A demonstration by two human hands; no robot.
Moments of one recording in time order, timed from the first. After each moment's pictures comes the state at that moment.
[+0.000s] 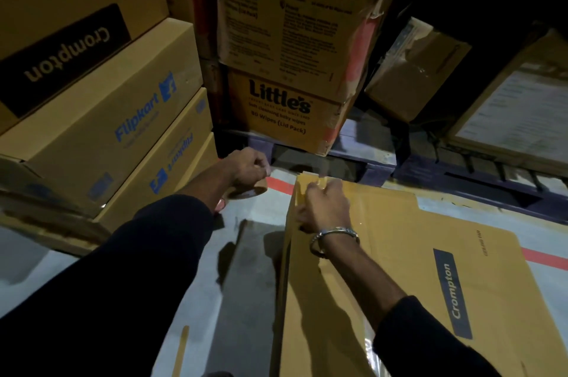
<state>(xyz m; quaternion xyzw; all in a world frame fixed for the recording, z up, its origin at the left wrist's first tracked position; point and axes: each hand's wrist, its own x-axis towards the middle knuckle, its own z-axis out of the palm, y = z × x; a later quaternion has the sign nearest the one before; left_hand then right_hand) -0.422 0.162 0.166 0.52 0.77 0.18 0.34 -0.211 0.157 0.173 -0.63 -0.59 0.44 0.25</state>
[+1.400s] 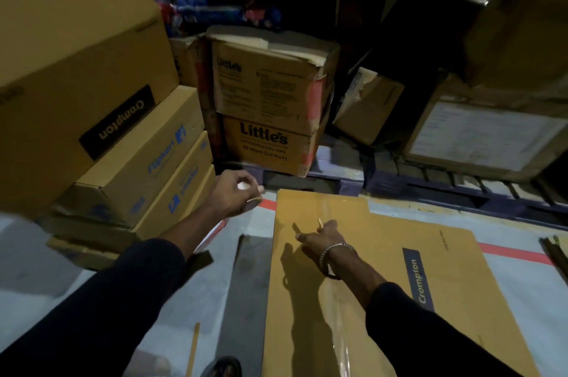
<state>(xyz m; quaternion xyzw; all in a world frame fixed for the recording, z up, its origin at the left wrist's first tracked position) -0.347 0.050 0.276 0.49 0.72 0.41 0.28 -0.109 0.099 0.219 -0.67 -0.57 0.47 0.08</state>
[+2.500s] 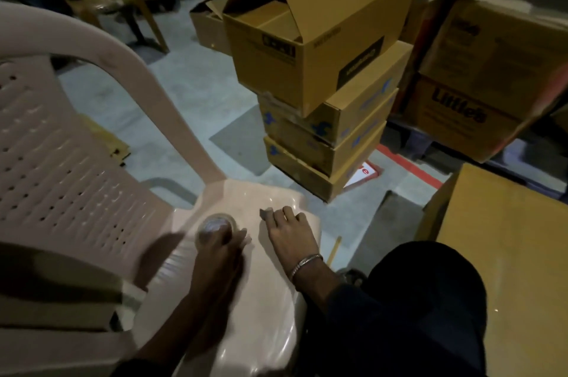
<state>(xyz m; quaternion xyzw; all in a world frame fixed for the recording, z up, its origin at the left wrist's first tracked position) -0.381 -0.505 0.228 0.30 0.92 0.25 0.03 -0.324 -0.316 0.241 -0.11 -0.99 0.11 -0.05</state>
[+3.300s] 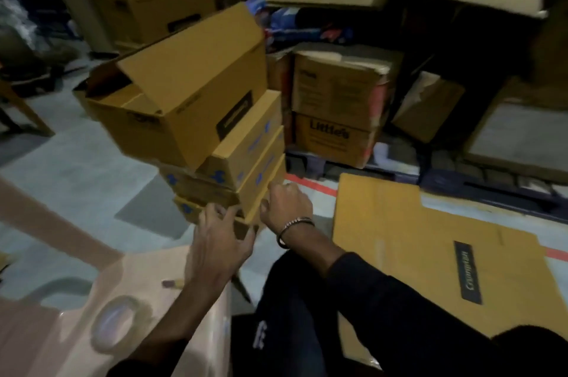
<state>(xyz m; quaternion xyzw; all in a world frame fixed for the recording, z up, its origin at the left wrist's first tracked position) -0.318 -0.278 0.346 0.42 0.87 0.24 -0.08 -0.227 -0.141 0.397 -0.37 -0.90 0.17 0.13</state>
